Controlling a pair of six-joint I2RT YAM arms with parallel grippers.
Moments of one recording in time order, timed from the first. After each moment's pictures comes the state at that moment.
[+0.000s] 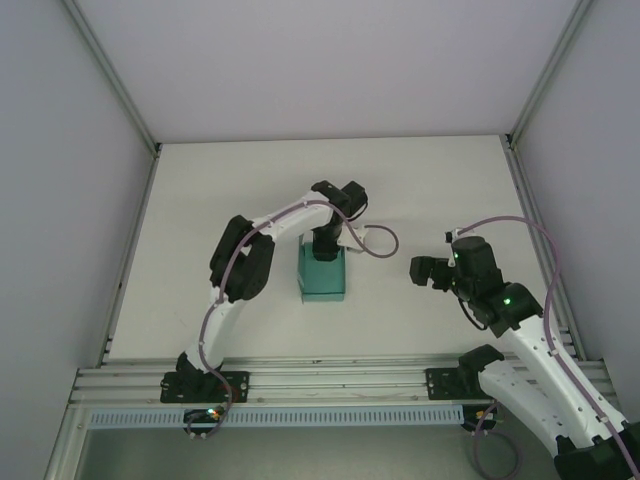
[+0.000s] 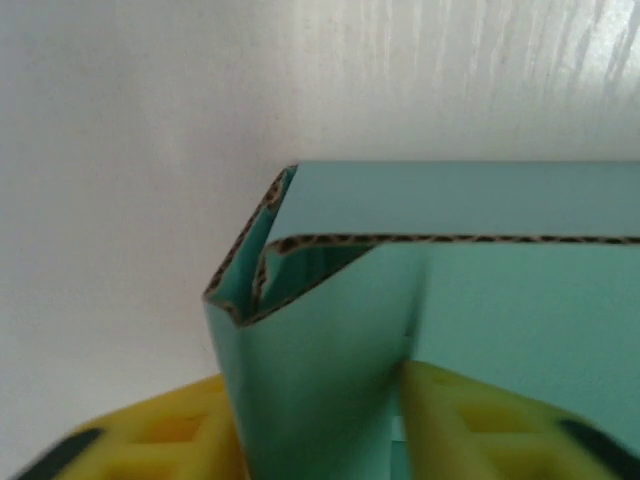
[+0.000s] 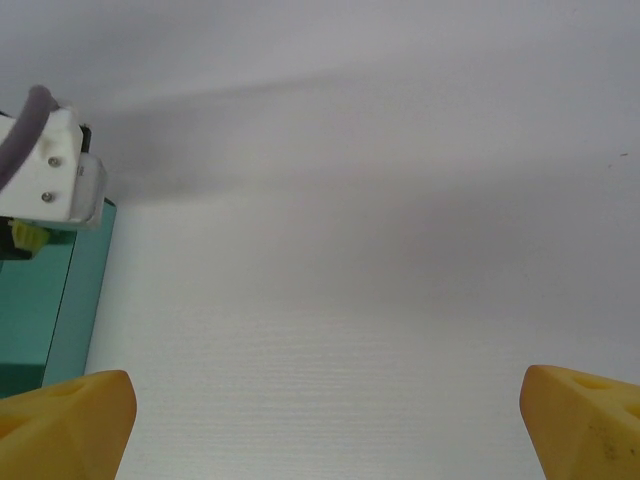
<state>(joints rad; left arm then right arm) -0.81 2.28 1.92 -1.18 -0.15 0.81 0.33 0.70 0.66 -0.73 0.13 0.40</state>
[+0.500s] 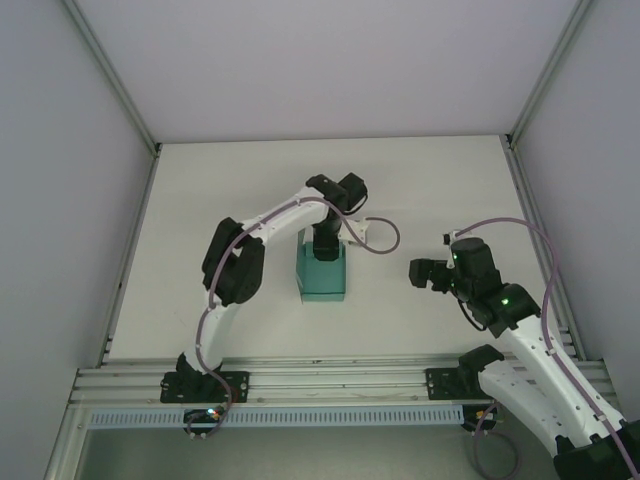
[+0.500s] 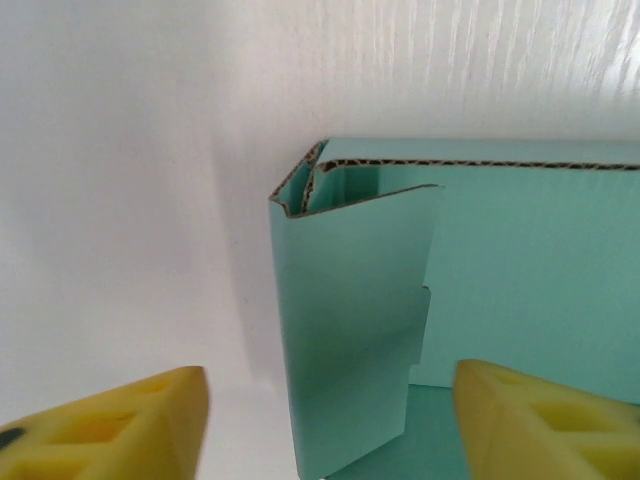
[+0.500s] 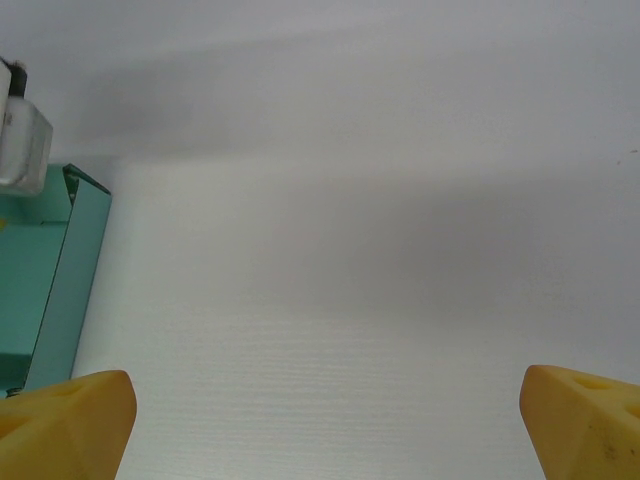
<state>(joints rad) -0.81 2.20 1.93 -1.19 -0.11 0.80 0.32 0.71 0.64 -0.71 0.11 0.37</state>
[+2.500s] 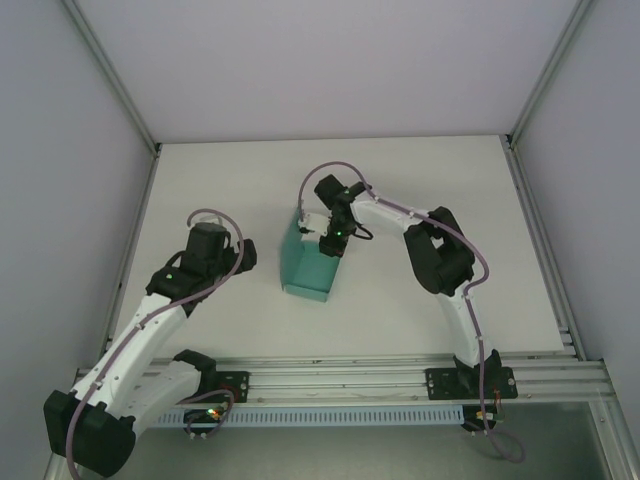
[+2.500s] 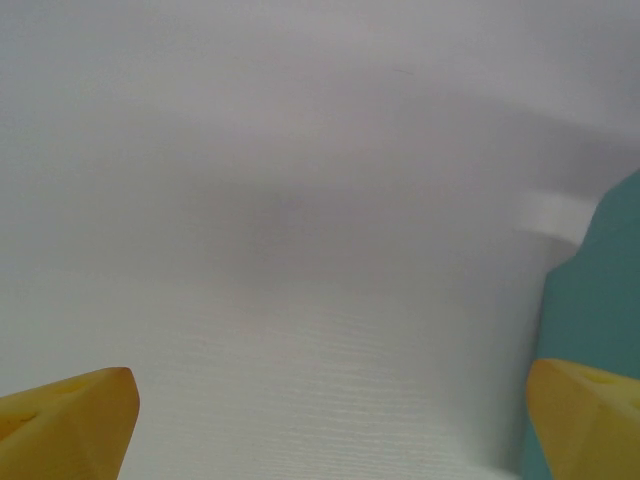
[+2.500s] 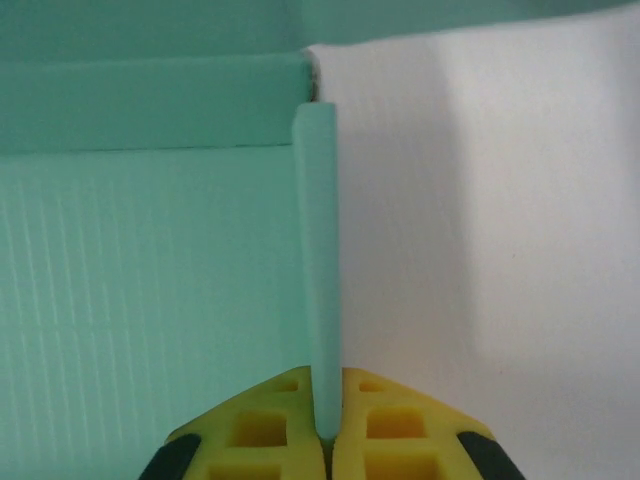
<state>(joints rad) -0.43 0.90 0.74 -0.65 -0.23 -0.52 0.60 2.22 1.74 -0.85 -0.24 -0.58</state>
